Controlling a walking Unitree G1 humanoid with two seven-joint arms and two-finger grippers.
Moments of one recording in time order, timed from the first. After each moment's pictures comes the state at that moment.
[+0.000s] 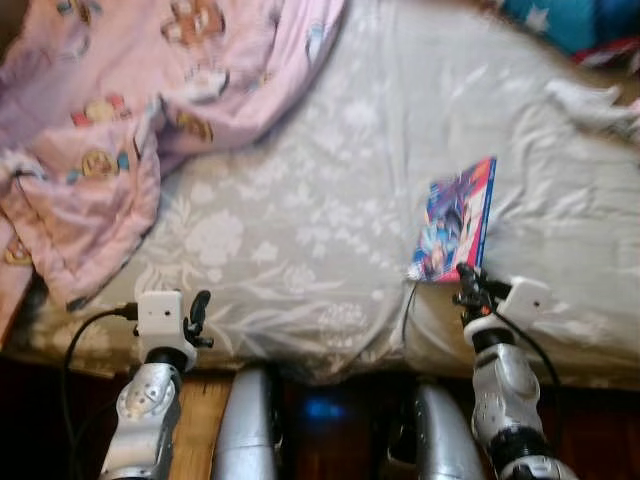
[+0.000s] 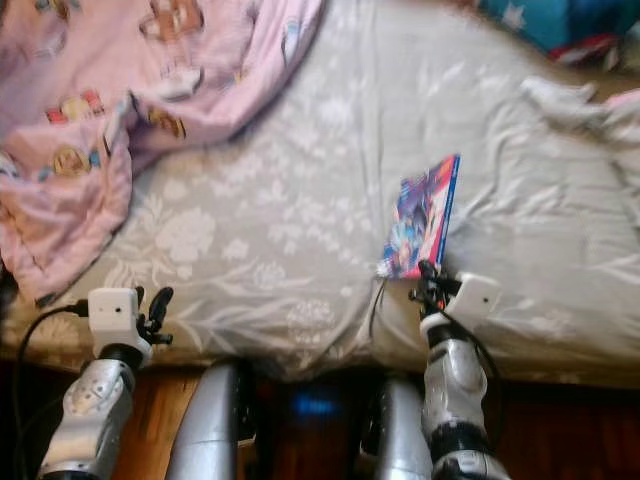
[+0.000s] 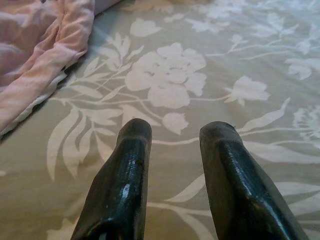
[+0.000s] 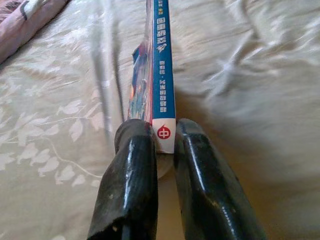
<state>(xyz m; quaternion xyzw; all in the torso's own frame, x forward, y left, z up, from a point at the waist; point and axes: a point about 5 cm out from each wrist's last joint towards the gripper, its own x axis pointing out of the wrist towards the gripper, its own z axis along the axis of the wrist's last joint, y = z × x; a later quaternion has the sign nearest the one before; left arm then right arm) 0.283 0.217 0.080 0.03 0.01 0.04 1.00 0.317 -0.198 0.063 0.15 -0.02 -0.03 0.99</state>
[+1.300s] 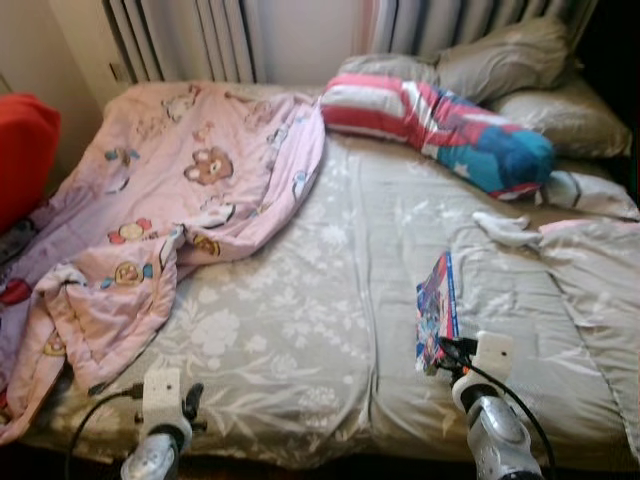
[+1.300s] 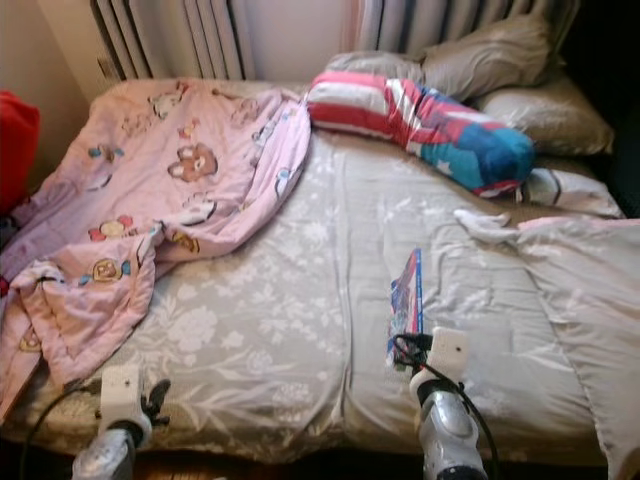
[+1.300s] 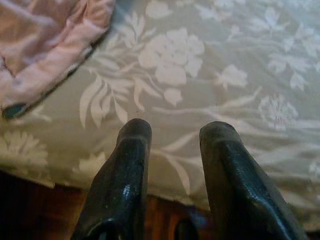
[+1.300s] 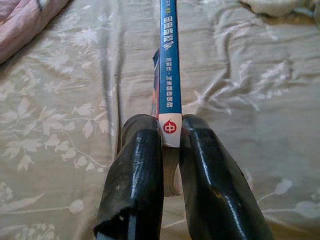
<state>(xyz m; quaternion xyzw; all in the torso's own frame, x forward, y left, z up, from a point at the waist) 0.232 0.234 -0.029 0.01 0.23 0.09 0.97 0.275 -0.193 -0.006 0.08 0.18 -0.03 0.98</state>
